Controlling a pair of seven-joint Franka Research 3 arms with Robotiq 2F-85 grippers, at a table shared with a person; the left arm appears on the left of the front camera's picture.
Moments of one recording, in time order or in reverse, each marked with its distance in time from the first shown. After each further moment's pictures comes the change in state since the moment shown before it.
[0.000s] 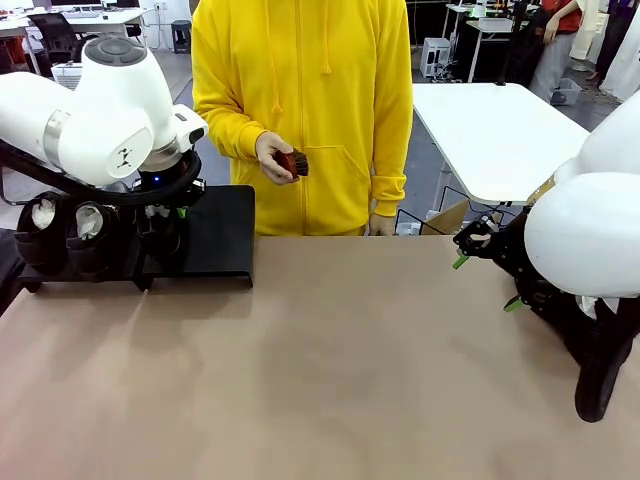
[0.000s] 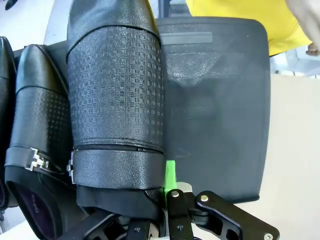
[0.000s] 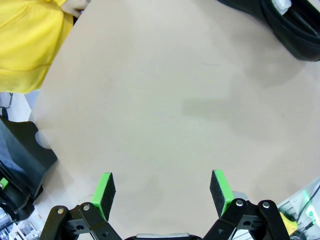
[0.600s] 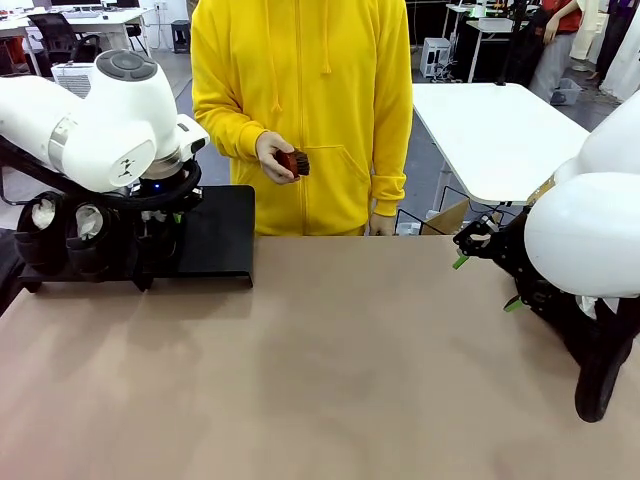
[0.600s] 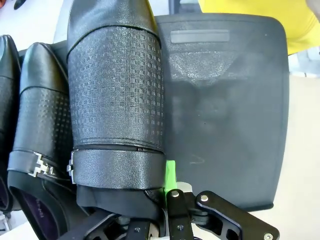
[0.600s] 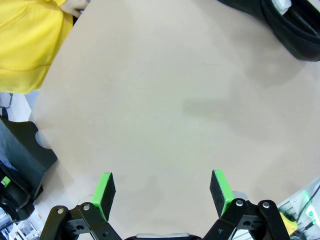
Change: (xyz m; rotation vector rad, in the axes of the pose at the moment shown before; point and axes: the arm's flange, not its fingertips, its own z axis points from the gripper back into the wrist) left arm -0.001 0.002 -0.015 0.057 -0.006 -0.011; right arm 0.000 0.000 0.000 0.000 0.000 0.000
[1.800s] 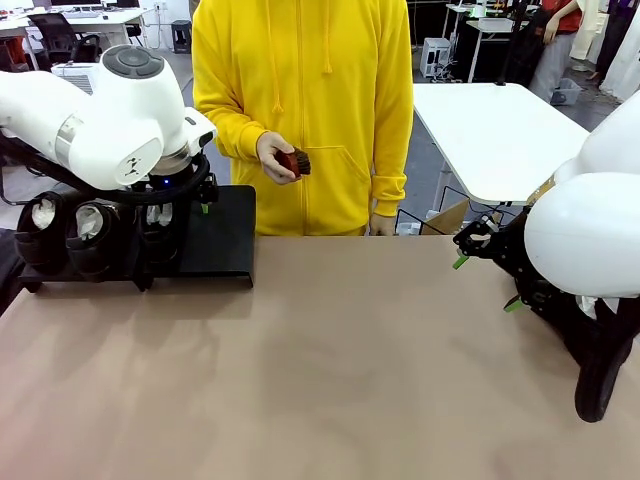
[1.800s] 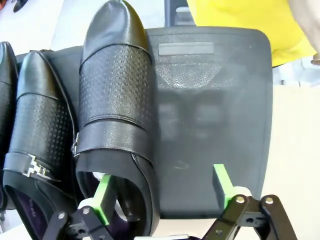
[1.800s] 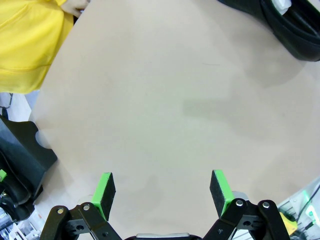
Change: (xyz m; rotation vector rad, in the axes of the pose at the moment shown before) left arm 0.002 -0.013 0.007 -0.021 -0.033 0.025; right arm 0.000 0.000 0.000 0.000 0.000 0.000
